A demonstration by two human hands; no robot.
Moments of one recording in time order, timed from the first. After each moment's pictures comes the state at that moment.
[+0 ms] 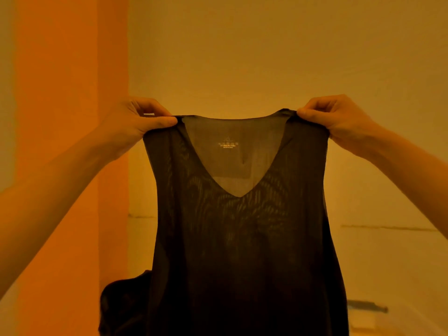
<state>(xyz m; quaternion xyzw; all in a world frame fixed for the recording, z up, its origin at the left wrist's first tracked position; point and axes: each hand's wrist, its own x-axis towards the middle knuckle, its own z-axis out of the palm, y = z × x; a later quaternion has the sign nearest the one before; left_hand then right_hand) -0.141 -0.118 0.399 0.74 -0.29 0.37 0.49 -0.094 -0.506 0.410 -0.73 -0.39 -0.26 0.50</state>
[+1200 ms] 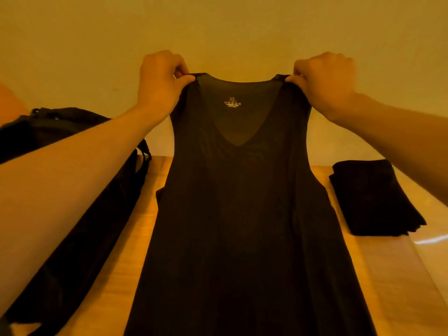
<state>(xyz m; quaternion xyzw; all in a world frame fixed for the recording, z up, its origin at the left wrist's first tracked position) 0.315 -0.146 -0.052 0.92 -0.10 0.30 0.23 0.311 -0.472 -0.034 -0.96 -0.12 -0.24 -0.06</state>
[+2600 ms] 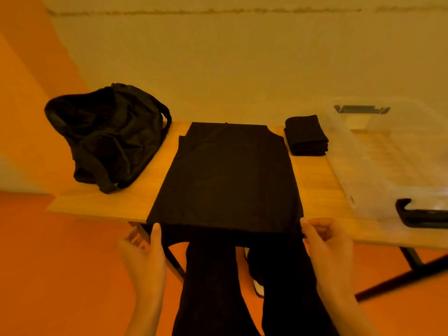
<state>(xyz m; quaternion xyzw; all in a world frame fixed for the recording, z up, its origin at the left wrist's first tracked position) -0.206 -0.201 -0.193 0.70 0.37 0.22 0.57 -0.196 -0.484 -0.162 -0.75 0.24 -0.13 0.60</state>
